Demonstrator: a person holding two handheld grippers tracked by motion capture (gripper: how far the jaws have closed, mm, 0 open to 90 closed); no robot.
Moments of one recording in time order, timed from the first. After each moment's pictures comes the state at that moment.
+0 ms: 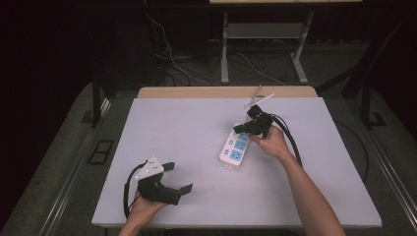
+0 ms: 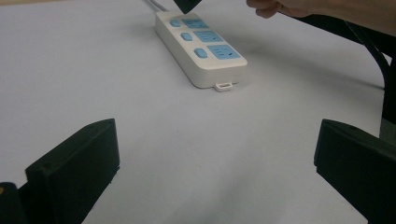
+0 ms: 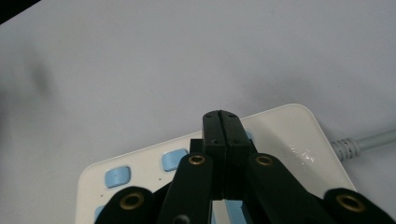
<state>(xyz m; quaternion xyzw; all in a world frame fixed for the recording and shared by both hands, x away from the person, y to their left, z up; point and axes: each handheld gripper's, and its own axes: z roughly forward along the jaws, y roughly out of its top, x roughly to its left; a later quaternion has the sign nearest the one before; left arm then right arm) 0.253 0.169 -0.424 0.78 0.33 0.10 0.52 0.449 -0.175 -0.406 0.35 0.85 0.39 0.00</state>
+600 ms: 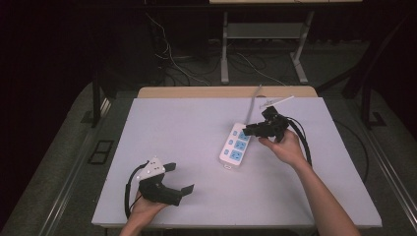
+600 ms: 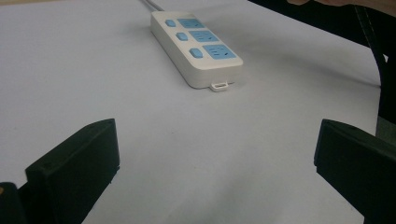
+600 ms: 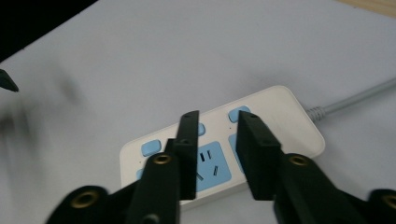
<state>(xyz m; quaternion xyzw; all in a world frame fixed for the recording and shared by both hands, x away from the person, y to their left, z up) 0.251 0.166 -0.424 0.78 0.33 0.10 0.52 0.410 -0.208 -0.377 0.38 0.83 0.42 0.02</state>
